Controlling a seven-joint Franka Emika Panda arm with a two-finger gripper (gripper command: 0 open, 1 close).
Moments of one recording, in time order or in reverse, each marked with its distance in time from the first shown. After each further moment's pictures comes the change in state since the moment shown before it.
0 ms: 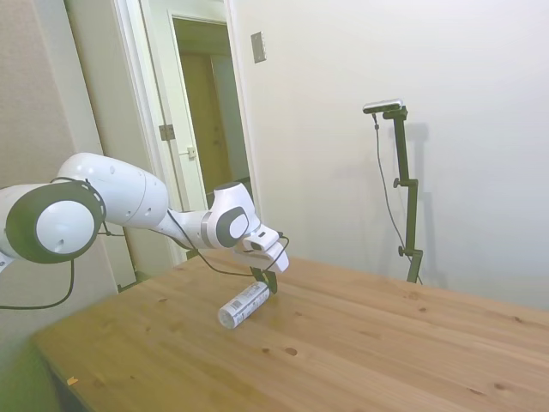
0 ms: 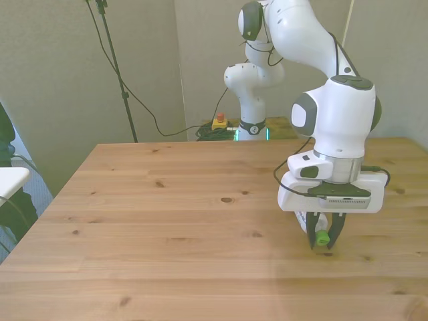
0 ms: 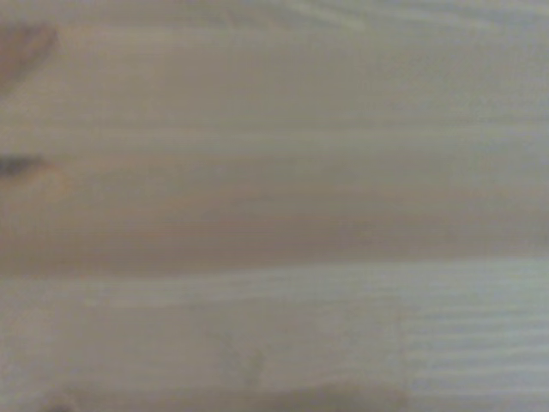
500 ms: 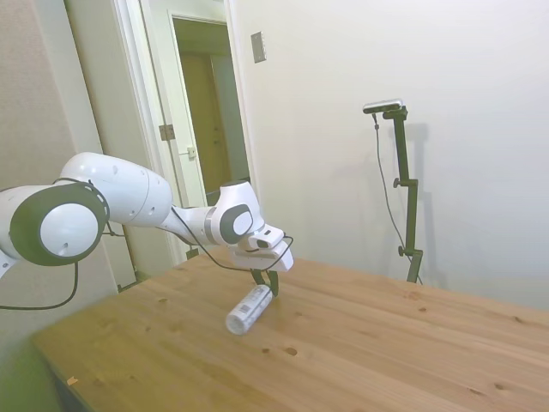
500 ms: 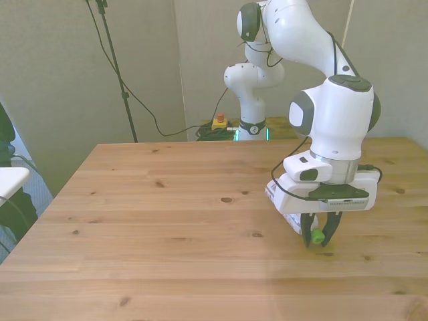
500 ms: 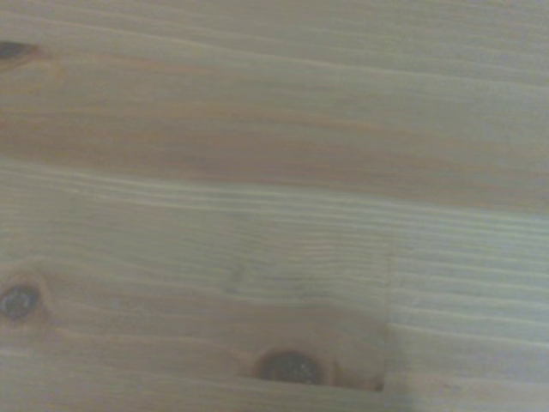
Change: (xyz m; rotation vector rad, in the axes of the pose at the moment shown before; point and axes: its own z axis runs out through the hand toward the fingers) arm 0.004 0.004 0.014 -0.111 -0.100 -0.163
